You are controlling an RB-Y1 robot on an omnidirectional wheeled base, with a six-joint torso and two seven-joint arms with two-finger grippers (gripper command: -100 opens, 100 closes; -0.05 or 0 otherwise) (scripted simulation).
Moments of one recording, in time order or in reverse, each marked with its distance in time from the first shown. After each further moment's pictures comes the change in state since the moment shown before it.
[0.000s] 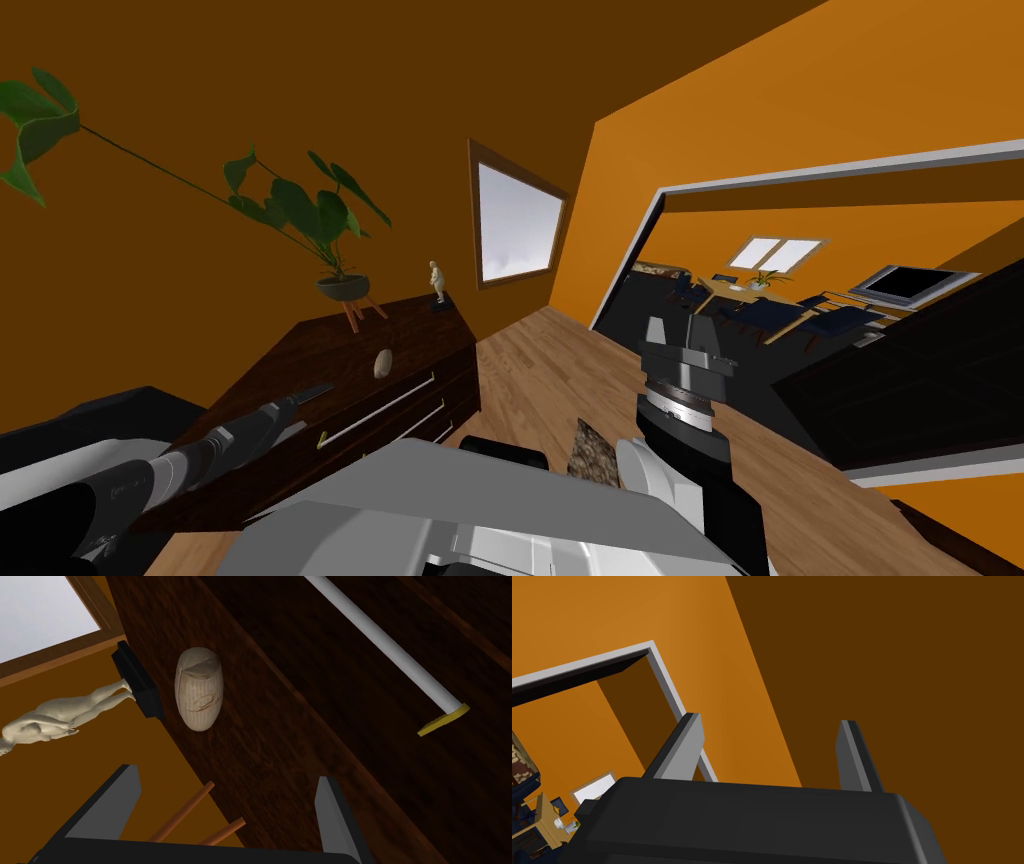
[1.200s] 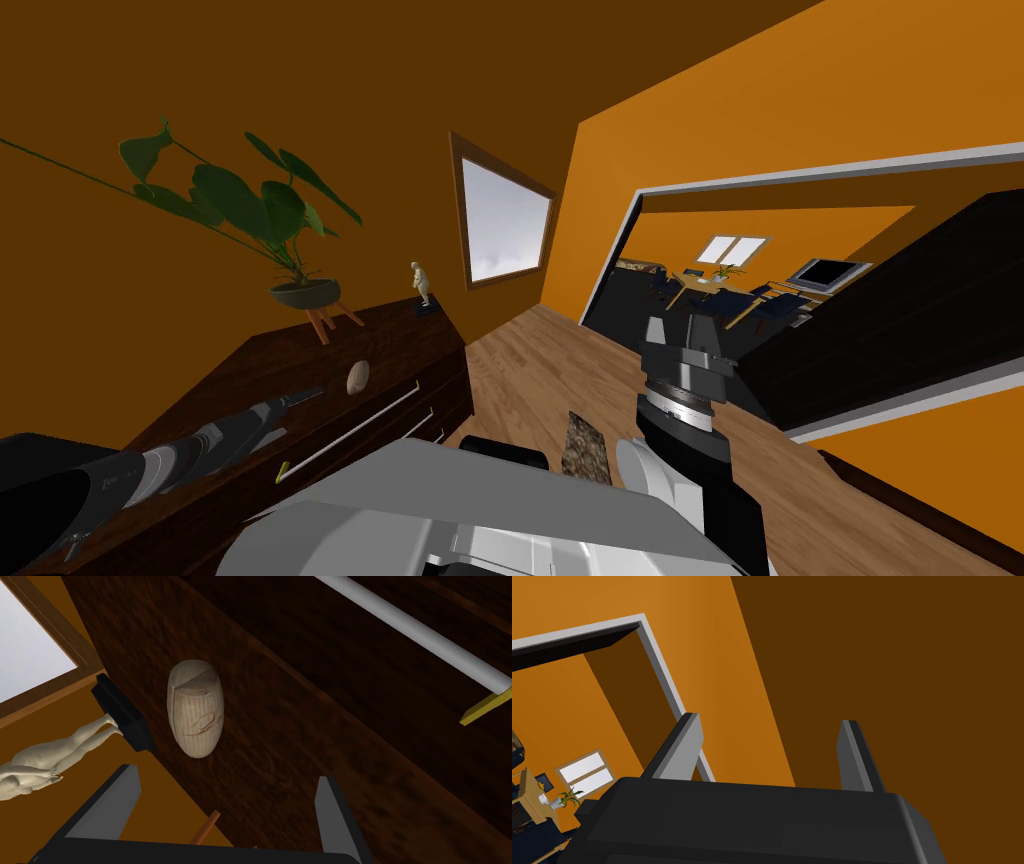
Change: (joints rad) left arm 0.076 0.125 0.031 0.063 0.048 0.020 0.000; right arm 0.000 0.000 0.000 0.000 0.000 0.000 0.000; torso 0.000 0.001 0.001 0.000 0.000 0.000
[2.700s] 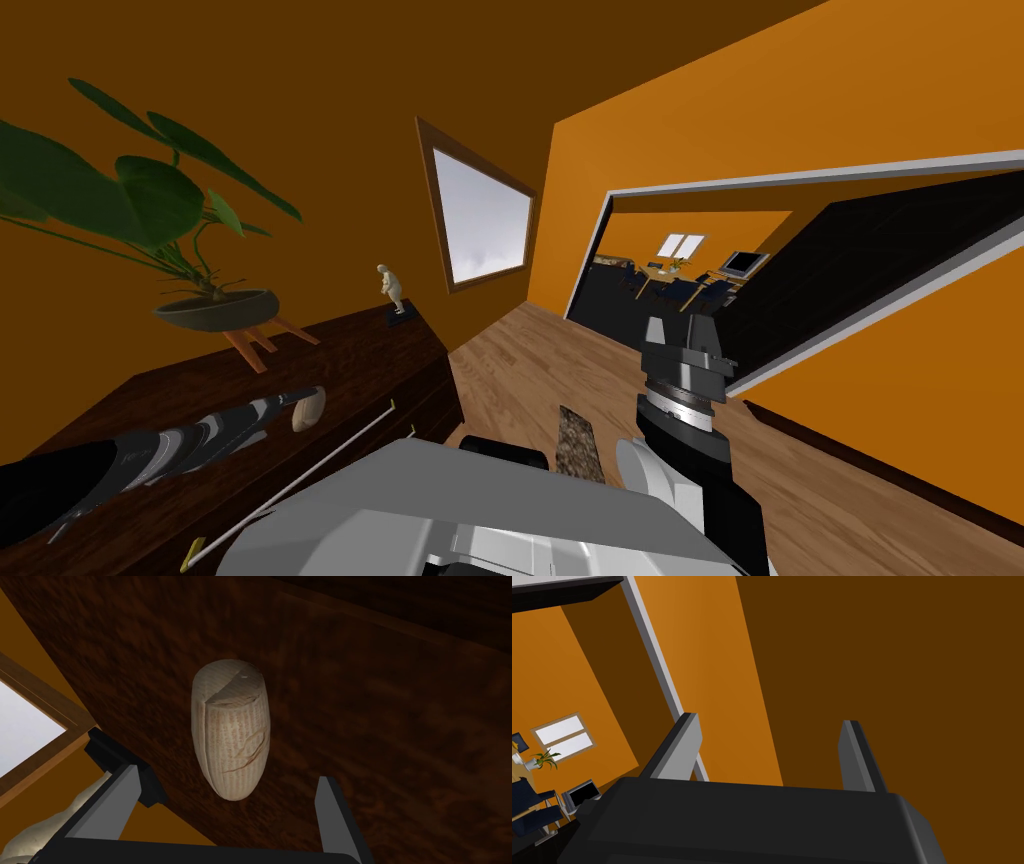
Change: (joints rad) left arm 0.095 0.181 0.038 0.090 0.063 0.038 -0.007; right arm 0.000 0.000 0.000 0.000 0.000 0.000 0.000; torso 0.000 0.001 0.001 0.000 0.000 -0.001
